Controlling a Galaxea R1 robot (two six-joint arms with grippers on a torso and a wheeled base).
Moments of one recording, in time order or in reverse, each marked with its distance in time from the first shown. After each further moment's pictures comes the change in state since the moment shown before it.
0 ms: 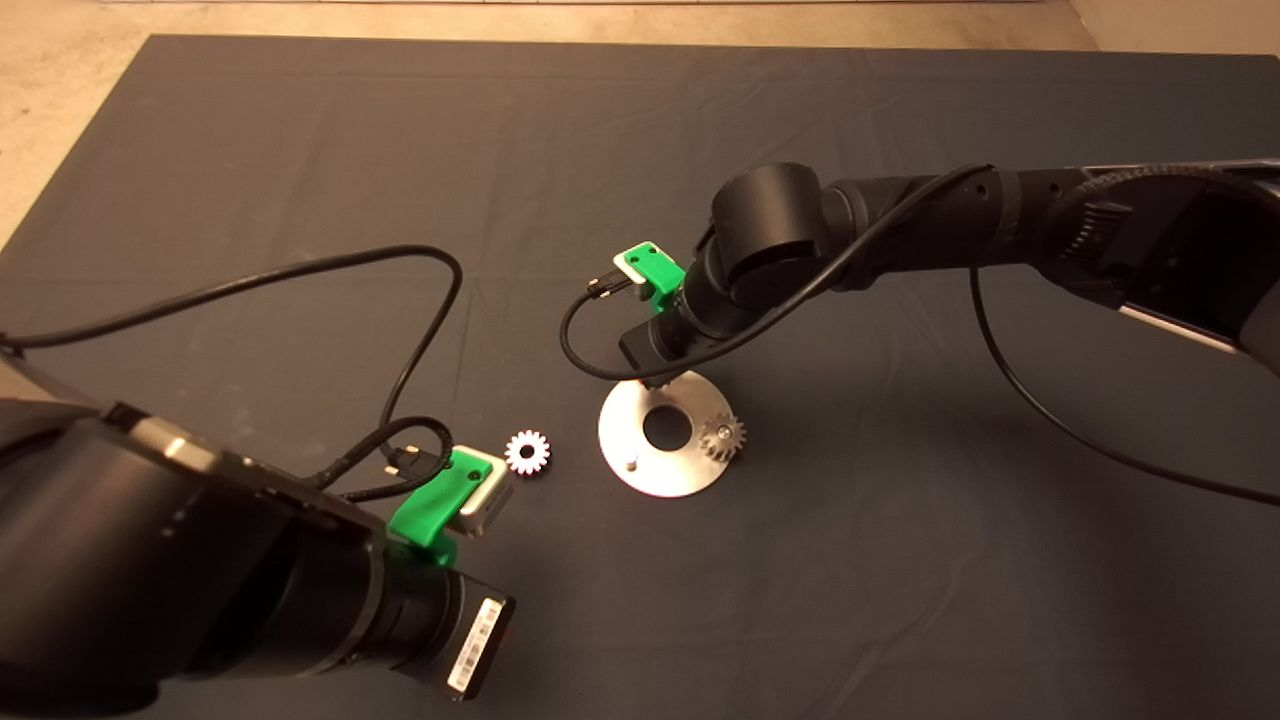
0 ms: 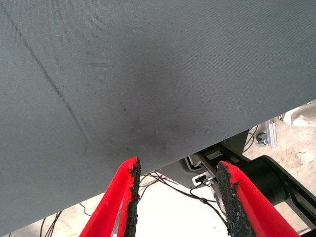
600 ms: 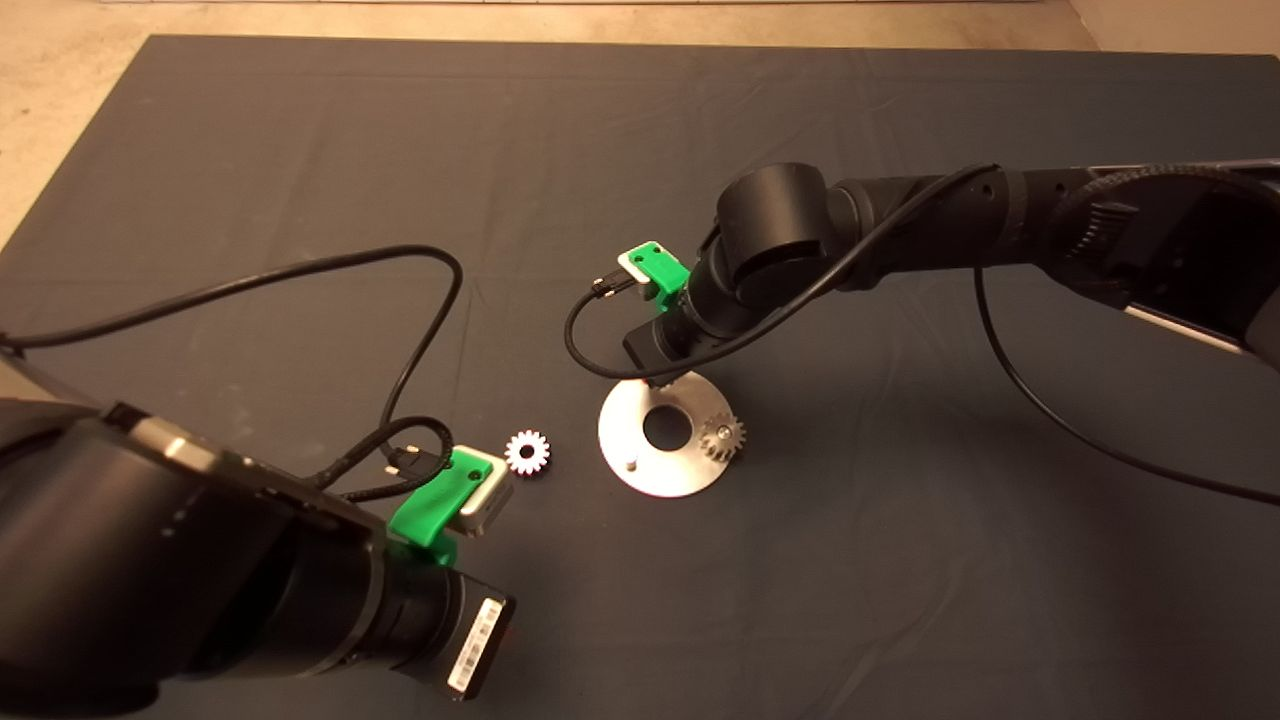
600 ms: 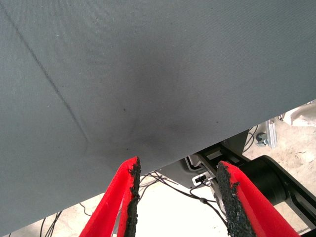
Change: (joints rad) left arm 0.000 0.000 0.000 0.000 0.000 0.000; right arm 0.000 -0.007 0.003 0.000 0.000 0.003
